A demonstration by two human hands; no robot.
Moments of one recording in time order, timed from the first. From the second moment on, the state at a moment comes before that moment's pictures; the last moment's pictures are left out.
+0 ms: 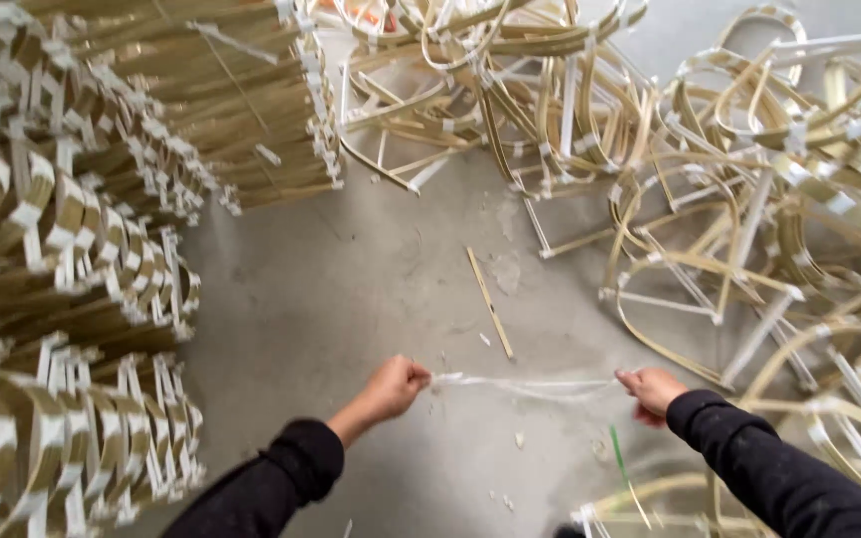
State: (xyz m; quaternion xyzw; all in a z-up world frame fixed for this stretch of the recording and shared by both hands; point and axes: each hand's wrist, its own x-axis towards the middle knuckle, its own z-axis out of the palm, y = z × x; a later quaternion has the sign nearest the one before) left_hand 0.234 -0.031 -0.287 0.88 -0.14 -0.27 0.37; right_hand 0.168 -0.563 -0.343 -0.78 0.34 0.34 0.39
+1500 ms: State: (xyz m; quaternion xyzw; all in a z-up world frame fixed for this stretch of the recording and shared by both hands) left_hand 0.206 -0.004 -0.283 0.95 -0.13 0.00 0.27; right_hand 0.240 -0.532 -0.315 -0.99 0.02 0.10 -0.10
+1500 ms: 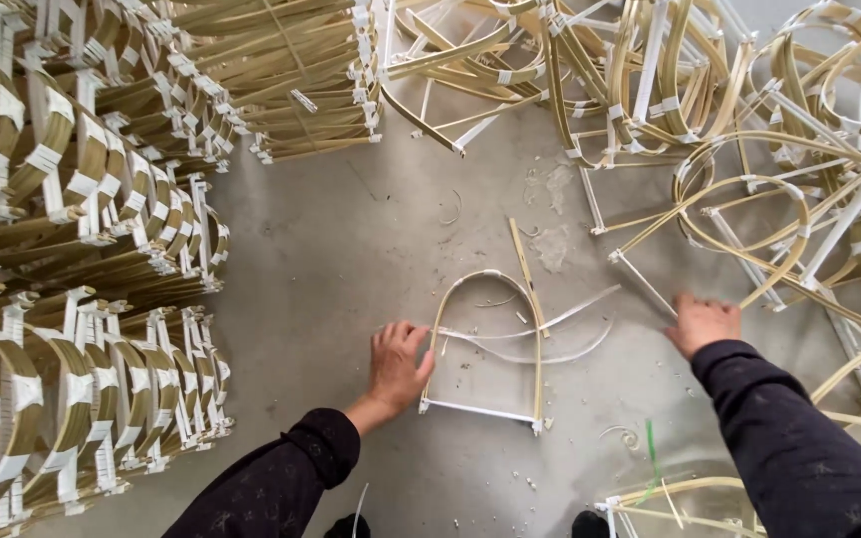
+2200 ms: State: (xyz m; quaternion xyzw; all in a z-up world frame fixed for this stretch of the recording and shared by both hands) left_hand 0.243 -0.033 -0.268 0.88 0.01 -0.10 0.46; right_hand 0.318 -0.523 -0.259 -0.97 0.01 -0.06 0.23
